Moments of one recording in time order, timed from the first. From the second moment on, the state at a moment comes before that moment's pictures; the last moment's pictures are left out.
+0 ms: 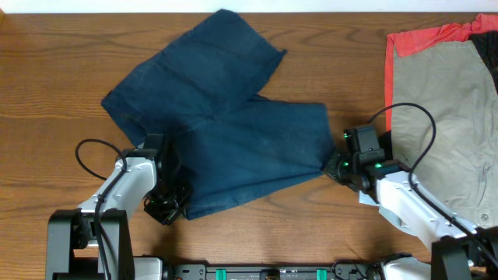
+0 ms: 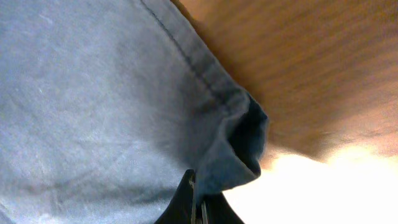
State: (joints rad) left arm -0.03 1.53 0.68 -0.98 0.20 -0.93; right arm 0.23 1.40 0.60 -0.37 -0.17 0.84
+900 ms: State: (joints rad) left arm -0.04 0.74 0.79 -1.30 0.46 -0.77; right arm -0.04 1.10 1.29 -1.10 -0.27 0.38
